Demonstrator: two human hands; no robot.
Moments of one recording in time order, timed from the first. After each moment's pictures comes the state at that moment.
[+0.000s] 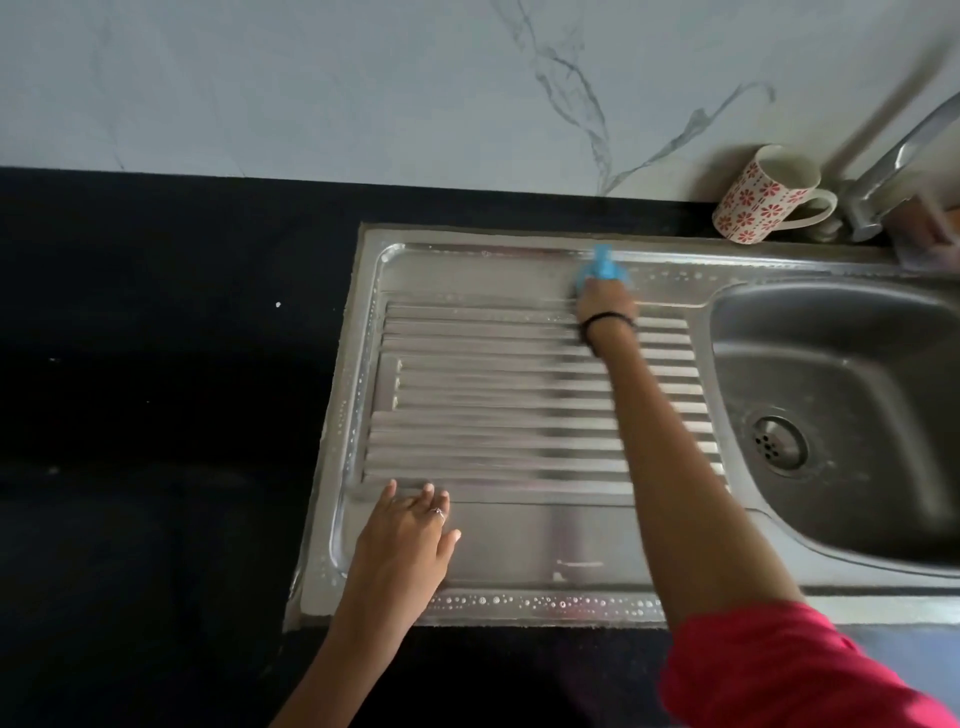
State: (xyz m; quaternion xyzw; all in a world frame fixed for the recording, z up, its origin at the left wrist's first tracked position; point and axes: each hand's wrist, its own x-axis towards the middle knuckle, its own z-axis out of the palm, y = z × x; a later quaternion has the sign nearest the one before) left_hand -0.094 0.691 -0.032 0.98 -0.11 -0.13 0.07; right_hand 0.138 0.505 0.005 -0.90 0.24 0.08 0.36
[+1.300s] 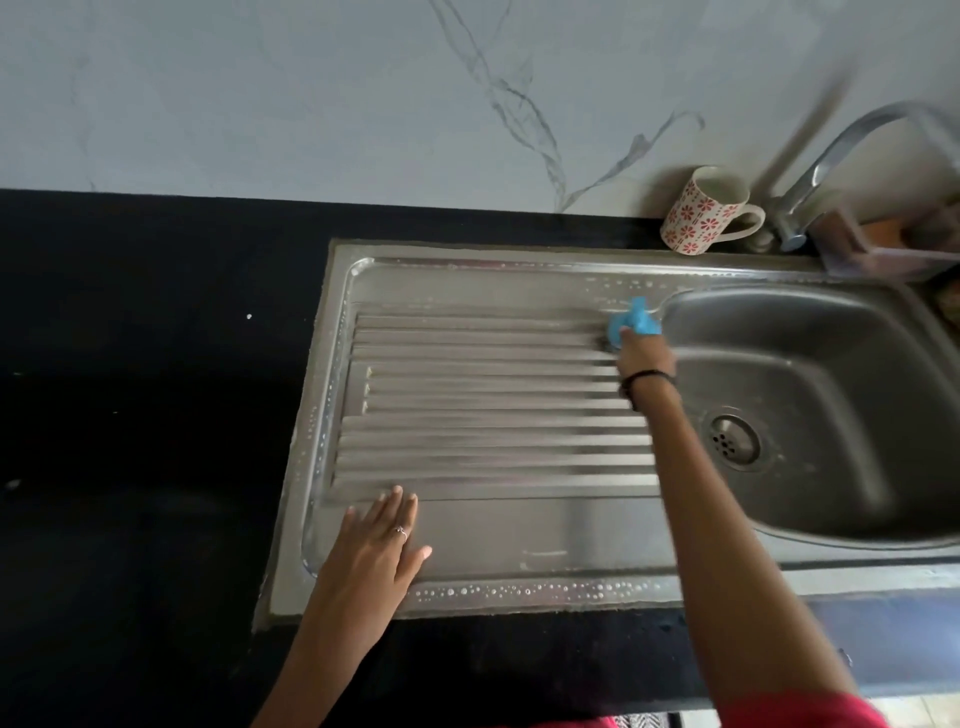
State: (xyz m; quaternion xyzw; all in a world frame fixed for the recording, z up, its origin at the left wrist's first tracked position) left_hand -0.116 0.698 -0.042 0.98 -0.12 -0.15 0.08; right_hand 0.071 0.413 0.009 -0.90 0.31 0.05 0.32
